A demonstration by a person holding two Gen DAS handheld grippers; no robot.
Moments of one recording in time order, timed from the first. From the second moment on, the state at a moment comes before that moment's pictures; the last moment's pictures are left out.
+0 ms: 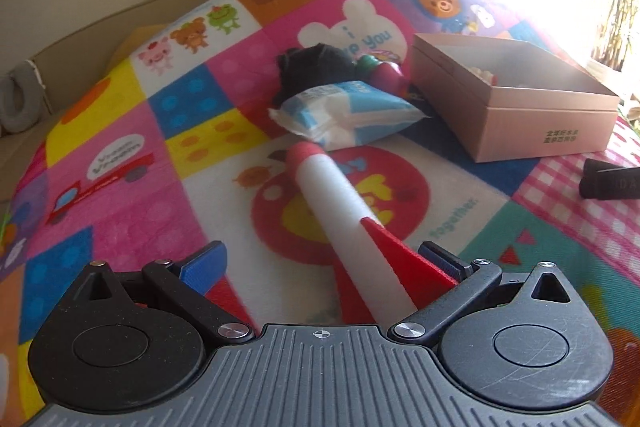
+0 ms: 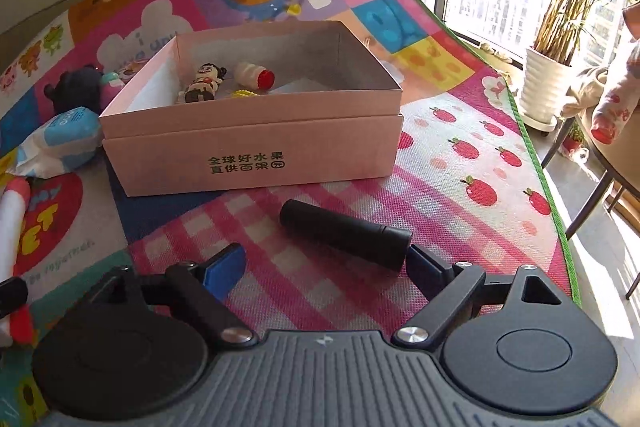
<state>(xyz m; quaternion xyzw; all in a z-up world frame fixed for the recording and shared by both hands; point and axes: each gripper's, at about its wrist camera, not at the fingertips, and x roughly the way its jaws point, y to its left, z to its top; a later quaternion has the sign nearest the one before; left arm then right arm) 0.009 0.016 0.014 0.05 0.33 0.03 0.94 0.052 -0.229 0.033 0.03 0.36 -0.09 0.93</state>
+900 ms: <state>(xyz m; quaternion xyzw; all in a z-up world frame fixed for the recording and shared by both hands) 0.010 0.040 0.025 -0.03 0.31 -0.02 0.95 0.086 -0.215 0.034 0.01 0.33 -0.06 0.94</state>
